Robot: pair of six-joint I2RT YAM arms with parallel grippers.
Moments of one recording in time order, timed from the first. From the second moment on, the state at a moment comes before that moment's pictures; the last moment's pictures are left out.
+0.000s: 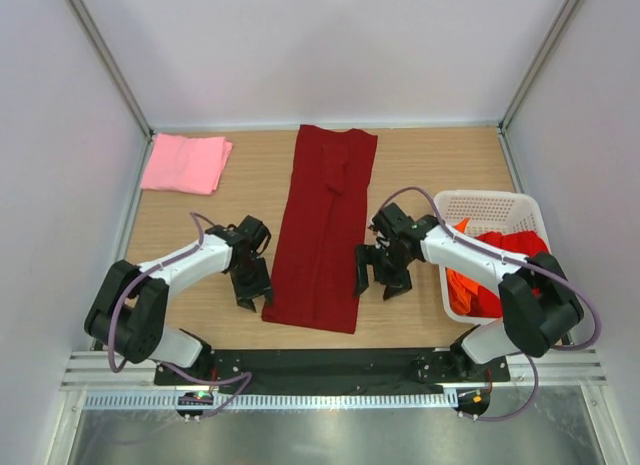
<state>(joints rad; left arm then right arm) -0.50 1.43 0.78 -0.84 0.14 -0.80 0.60 1.47 0.92 -0.76 -0.33 0.57</state>
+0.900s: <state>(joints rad) -0.50 1.33 0.70 -0.81 0.14 -0.86 0.62 1.42 0.61 -0.45 -0.53 0.78</state>
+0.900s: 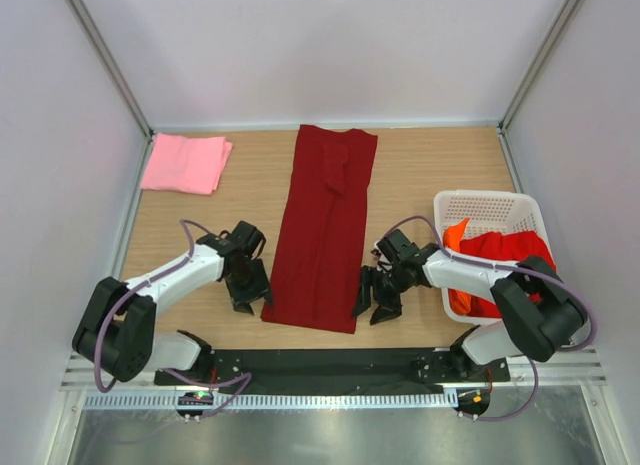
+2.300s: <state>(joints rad) -0.76 1.48 0.71 -0.67 0.21 -1.05 0.60 1.37 0.59 -0.54 -0.32 0.73</state>
